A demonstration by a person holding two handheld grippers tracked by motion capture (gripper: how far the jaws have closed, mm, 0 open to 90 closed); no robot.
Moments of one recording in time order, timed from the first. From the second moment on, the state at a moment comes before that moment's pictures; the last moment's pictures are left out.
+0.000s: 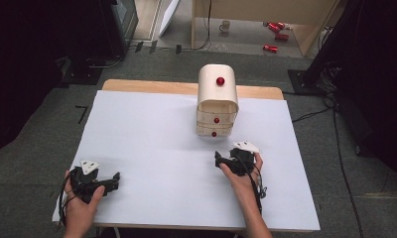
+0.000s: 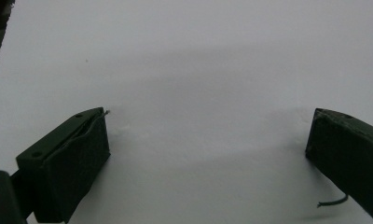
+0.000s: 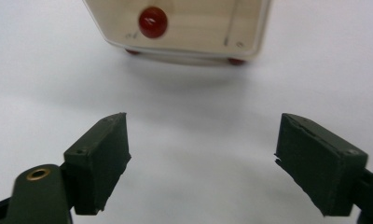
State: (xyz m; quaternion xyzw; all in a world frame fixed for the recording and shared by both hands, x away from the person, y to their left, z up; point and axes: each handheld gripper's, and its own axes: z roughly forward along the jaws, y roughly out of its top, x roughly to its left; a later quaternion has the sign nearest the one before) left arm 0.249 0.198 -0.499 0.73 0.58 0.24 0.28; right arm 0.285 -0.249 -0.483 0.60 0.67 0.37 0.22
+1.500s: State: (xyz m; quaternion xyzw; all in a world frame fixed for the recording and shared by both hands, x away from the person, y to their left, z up) left arm 0.248 0.198 -0.499 0.73 0.58 0.24 0.28; right arm 0.197 -0.396 -0.504 0.65 0.65 0.29 0.28
